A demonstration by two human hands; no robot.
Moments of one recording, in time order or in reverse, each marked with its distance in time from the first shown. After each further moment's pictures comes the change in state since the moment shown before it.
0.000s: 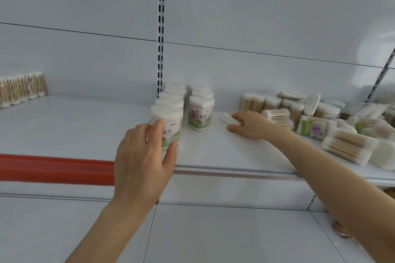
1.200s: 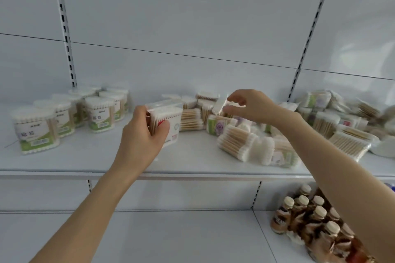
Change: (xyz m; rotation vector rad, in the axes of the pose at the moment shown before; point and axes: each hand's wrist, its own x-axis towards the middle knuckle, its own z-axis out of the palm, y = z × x) left_hand 0.042 0.205 0.074 -0.643 -0.167 -0.357; right_hand -0.094 0.188 -0.093 0.240 0.201 -0.028
